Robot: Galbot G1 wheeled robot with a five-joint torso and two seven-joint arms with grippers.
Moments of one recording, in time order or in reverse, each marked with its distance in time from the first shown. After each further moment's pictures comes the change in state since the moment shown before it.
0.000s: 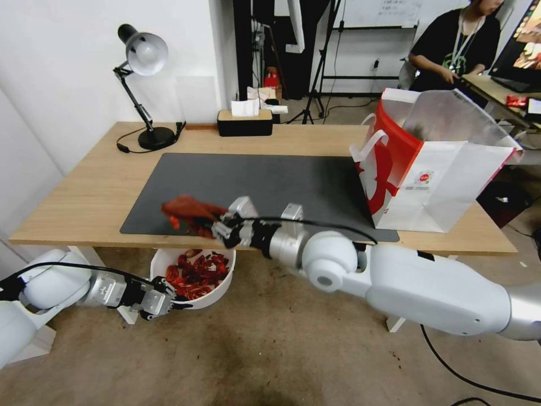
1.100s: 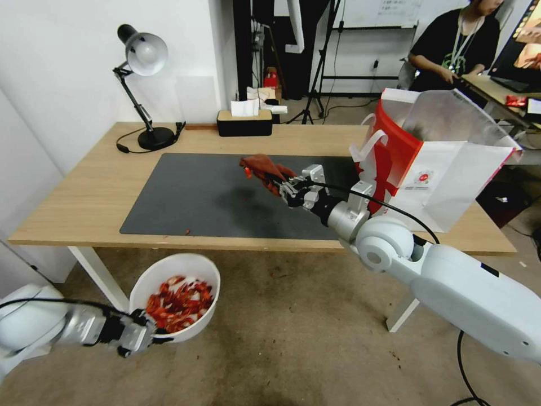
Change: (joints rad) left arm 0.586 0.019 -0.493 -0.070 0.043 -0.016 0.005; right arm -0.299 -0.143 0.394 -0.027 -0.103 0.013 -0.055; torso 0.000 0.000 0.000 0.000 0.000
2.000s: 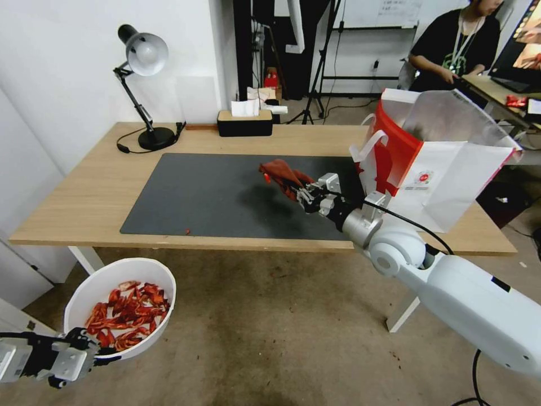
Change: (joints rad) left arm 0.578 0.053 -0.630 -0.167 -0.049 0.016 -0.001; right arm -0.141 -0.011 0.118 -0.046 -0.101 0.020 -0.086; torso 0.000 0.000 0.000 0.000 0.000
